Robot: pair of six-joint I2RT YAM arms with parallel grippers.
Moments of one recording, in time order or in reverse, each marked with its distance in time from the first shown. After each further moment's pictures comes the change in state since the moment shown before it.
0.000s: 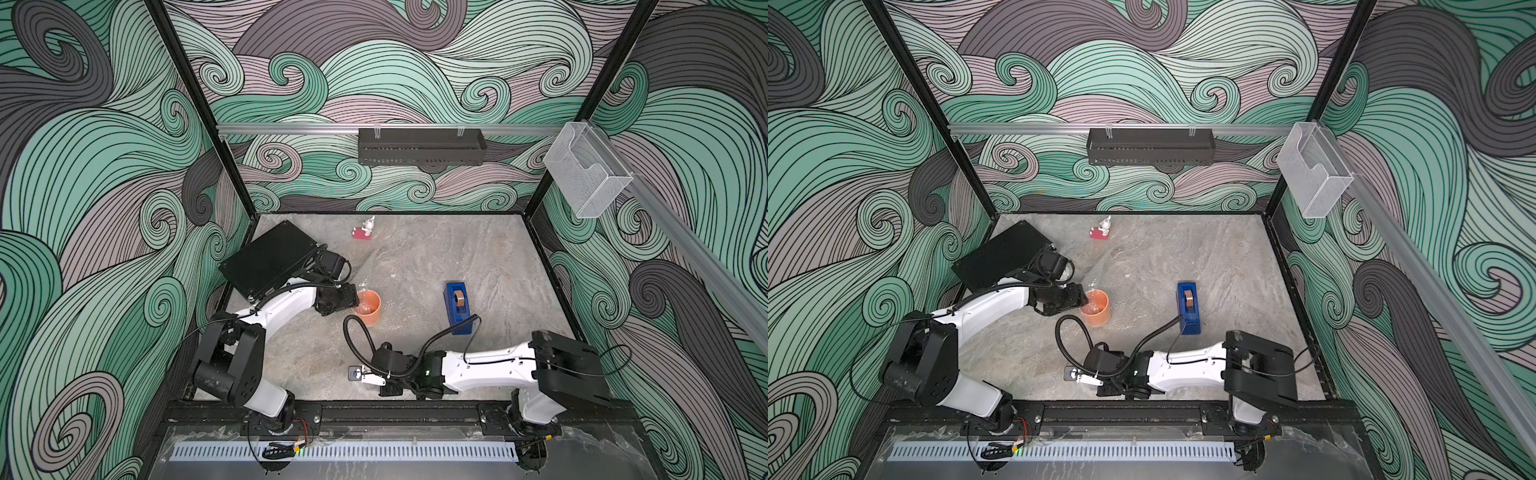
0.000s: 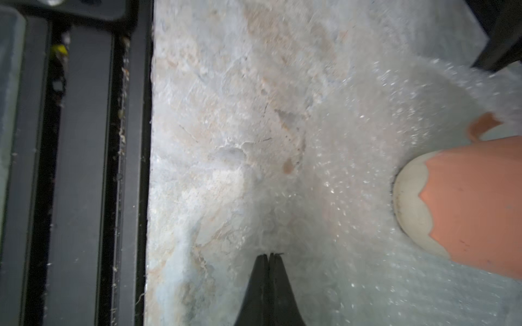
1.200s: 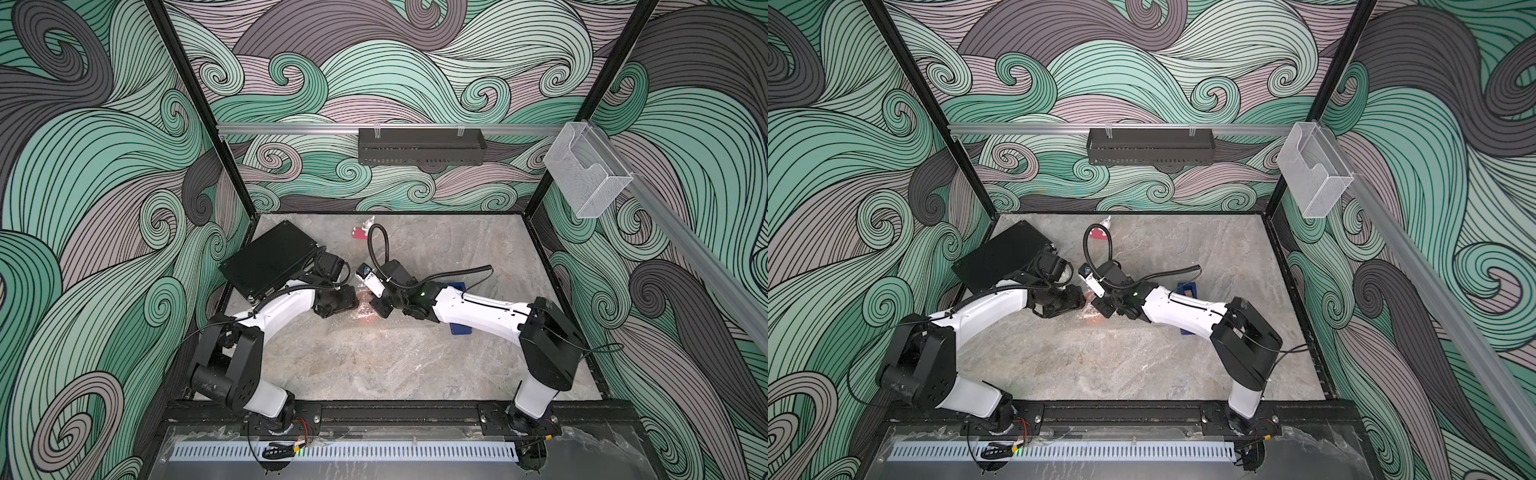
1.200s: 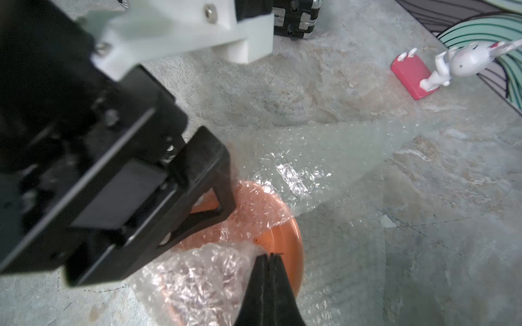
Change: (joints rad) left arm 0.000 -0.023 -0.024 0.002 0.017 0.003; right arm -0.443 0.194 0.420 -0.130 -0.141 0.254
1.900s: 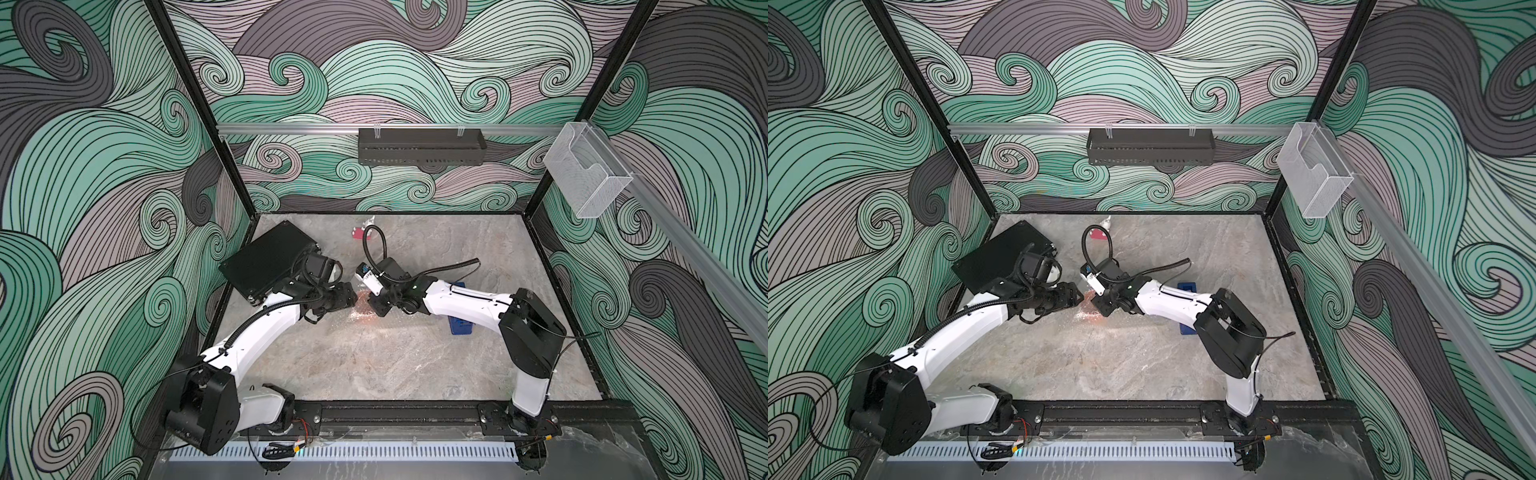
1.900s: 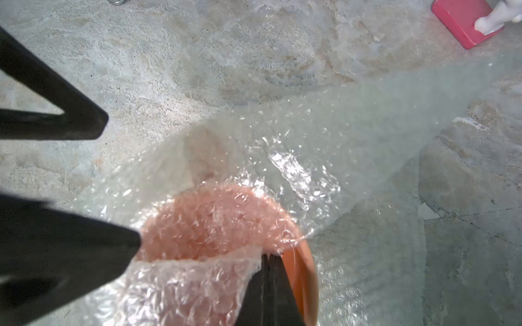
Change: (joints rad) left arm -0.006 -0.221 -0.033 -0.012 0.023 0.005; right arm -0.030 0.085 0.061 -0.068 -0.063 0.056
